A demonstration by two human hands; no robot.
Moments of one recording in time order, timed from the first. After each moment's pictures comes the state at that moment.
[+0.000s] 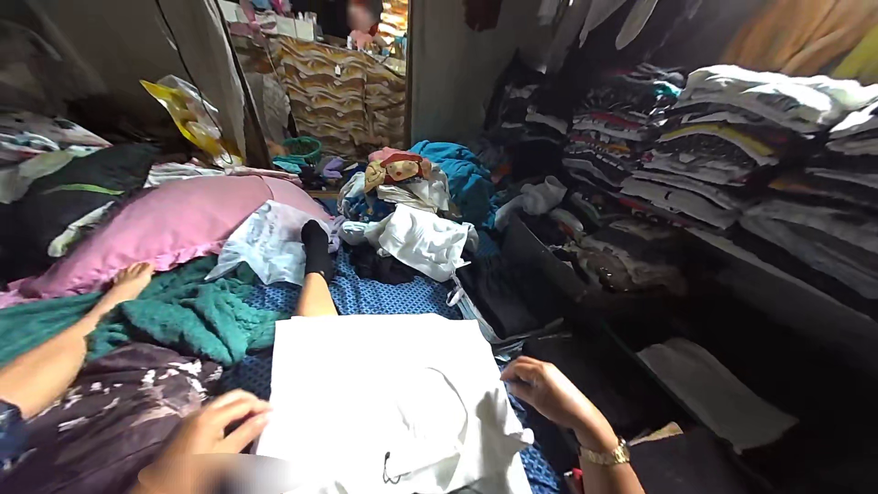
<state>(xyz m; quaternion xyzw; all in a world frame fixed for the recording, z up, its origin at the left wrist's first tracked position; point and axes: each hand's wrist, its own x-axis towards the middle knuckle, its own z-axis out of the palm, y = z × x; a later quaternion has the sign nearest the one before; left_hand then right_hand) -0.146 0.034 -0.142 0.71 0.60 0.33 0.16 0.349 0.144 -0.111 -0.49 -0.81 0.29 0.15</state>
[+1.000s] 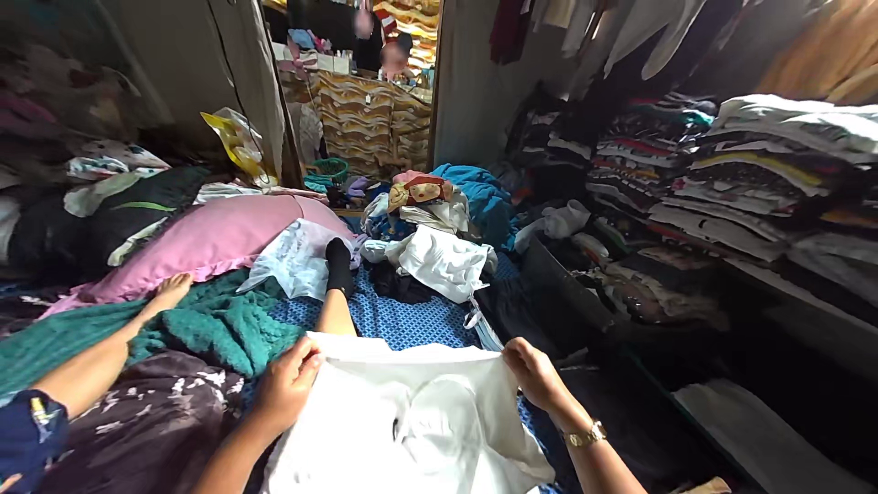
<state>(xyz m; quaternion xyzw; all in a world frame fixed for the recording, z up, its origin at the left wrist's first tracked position) -0.097 0.112 -0.119 0.64 0.62 0.45 0.09 0.301 0.202 -0.112 -0.49 -0.79 0.22 0.29</state>
